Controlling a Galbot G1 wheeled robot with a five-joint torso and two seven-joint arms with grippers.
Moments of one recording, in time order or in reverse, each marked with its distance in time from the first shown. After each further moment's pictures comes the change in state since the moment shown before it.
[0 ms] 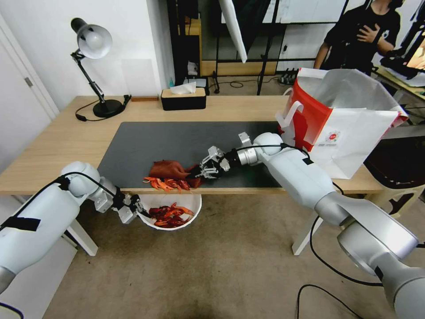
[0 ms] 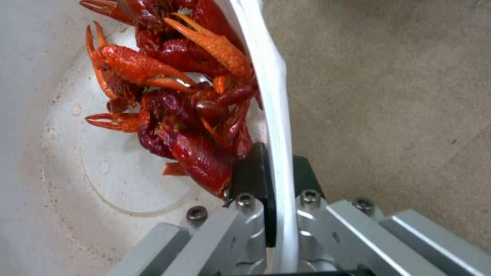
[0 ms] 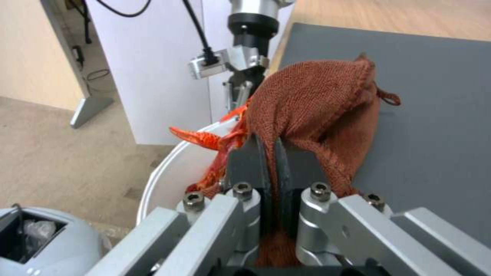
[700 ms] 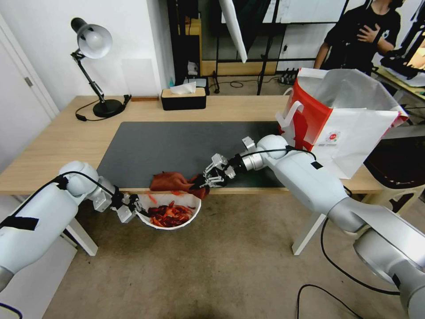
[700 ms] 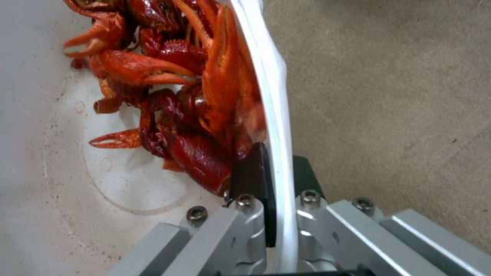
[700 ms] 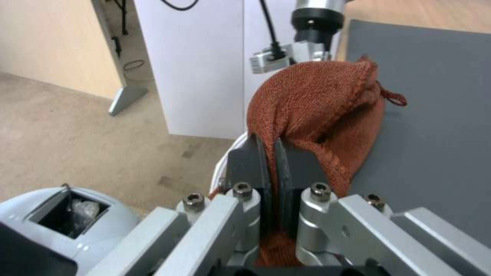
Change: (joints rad) left arm -0.008 0.002 0.003 0.006 -0.006 0.000 0.000; right arm -0.040 -0.095 -0.038 0.169 0.026 -0.040 -0.037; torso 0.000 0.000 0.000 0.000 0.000
